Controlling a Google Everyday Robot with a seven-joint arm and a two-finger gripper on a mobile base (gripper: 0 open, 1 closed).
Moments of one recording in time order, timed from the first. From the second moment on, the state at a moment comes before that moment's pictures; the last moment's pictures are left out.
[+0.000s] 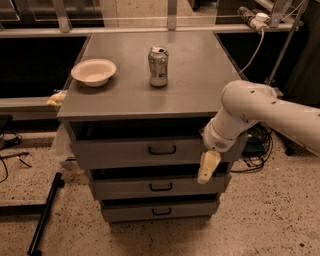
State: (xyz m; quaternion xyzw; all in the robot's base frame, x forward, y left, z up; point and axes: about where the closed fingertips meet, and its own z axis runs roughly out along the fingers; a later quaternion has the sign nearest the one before) arm 0.572 -0.151 0.671 -0.64 0.75 0.09 0.14
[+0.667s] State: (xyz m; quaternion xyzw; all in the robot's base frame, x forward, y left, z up) arm 0.522 -0.155 0.694 -0.63 0.76 0.13 0.11
